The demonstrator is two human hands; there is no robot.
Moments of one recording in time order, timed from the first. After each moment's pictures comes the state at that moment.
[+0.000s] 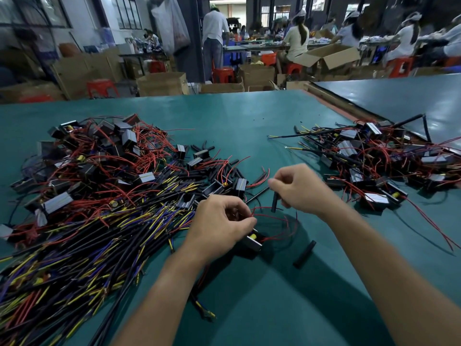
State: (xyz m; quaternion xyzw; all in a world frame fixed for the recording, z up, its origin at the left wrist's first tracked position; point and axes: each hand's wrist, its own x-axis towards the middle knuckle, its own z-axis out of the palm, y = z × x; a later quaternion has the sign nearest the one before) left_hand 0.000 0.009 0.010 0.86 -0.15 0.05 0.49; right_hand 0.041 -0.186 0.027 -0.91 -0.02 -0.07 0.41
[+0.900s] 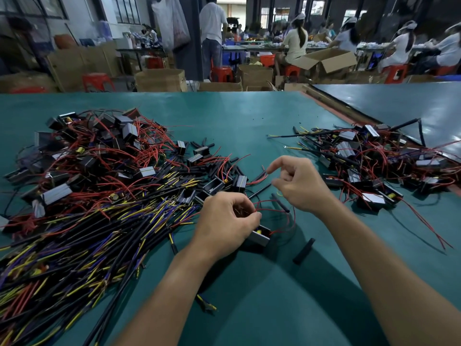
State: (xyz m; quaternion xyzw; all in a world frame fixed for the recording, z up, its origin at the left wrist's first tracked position) left_hand -0.005 0.000 0.007 0.86 -0.14 0.10 0.48; right_hand 0.047 -0.188 0.020 -0.88 -0.09 -0.15 0.43
